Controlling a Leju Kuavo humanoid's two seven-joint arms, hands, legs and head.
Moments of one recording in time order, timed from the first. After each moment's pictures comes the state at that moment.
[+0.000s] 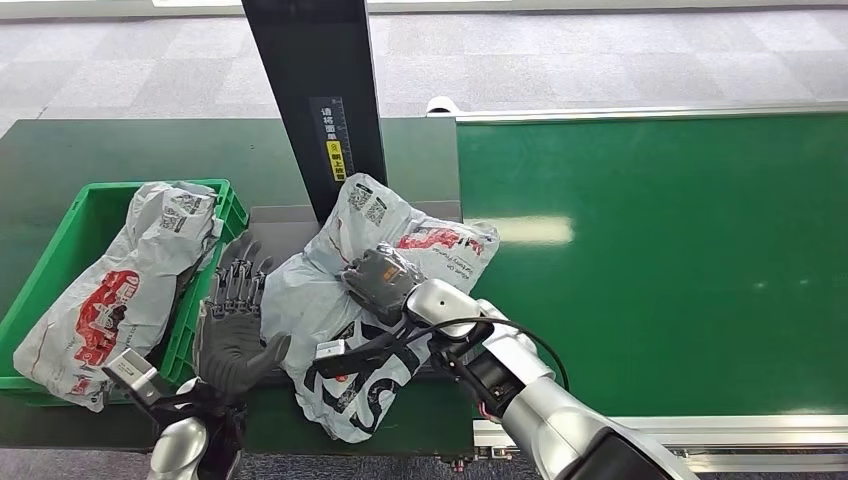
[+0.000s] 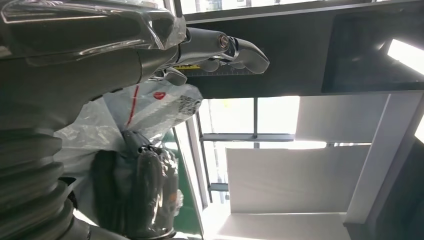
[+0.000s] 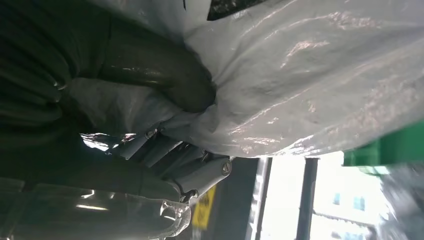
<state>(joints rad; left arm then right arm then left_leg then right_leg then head) -0.04 -0.11 -0.12 -1.44 -0.03 -0.23 -0.70 -0.78 0.27 0.81 -0.48 1.17 -0.16 -0.44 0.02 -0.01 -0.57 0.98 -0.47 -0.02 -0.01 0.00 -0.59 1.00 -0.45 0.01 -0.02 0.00</state>
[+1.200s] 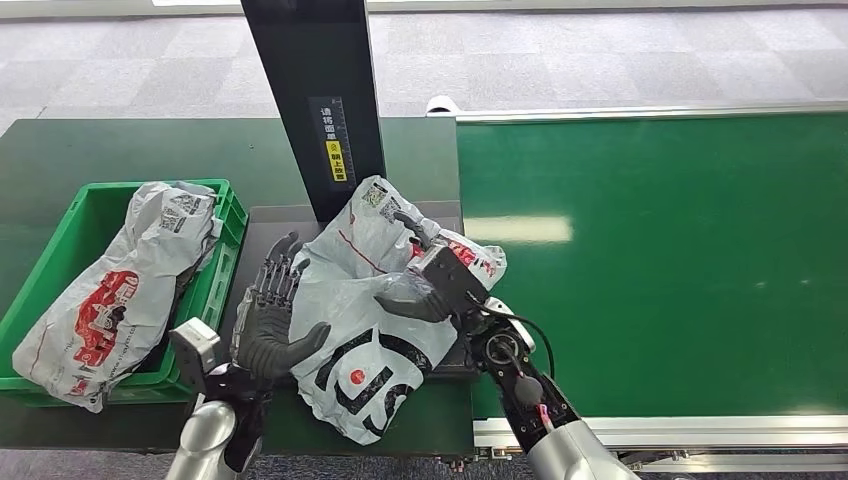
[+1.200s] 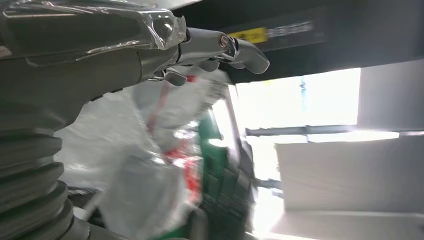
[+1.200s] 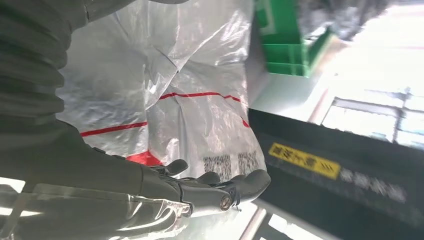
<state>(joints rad) -0.12 -0.12 -0.18 -1.30 -0.16 -0.14 -0.59 -0.52 0.21 0.41 -0.77 0.15 0.08 -0.57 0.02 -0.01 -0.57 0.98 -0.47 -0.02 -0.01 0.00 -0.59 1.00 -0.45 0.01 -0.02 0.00</state>
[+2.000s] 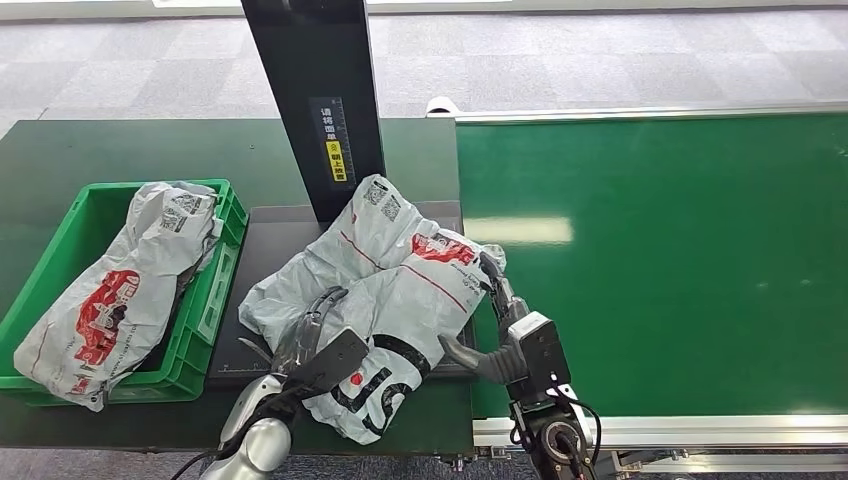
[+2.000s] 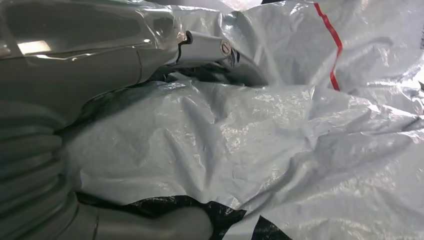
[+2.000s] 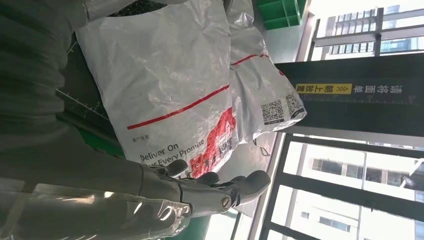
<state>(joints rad) -0.16 -0.11 -0.30 -1.11 -0.88 0.14 -0.15 -0.11 0.16 0.25 -1.24 0.12 0.04 -0.54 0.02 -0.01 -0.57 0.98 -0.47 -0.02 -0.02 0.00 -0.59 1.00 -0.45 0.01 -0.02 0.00</state>
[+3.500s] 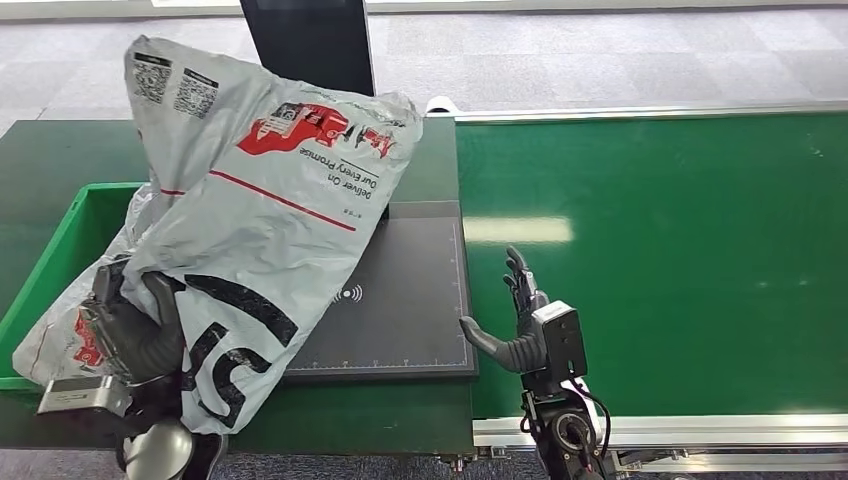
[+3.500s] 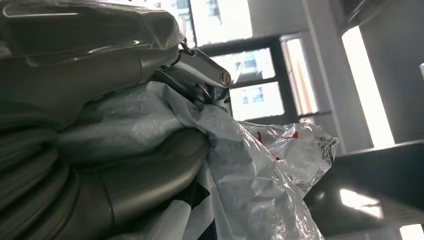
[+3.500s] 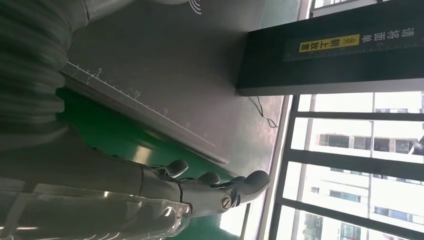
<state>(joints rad) -0.04 -0.04 -0.23 -1.70 -0.23 0.58 -0.70 -0.13 0.19 0.16 -1.19 0.11 0.03 -0.55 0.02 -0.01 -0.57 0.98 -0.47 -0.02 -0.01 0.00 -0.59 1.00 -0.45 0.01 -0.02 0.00</state>
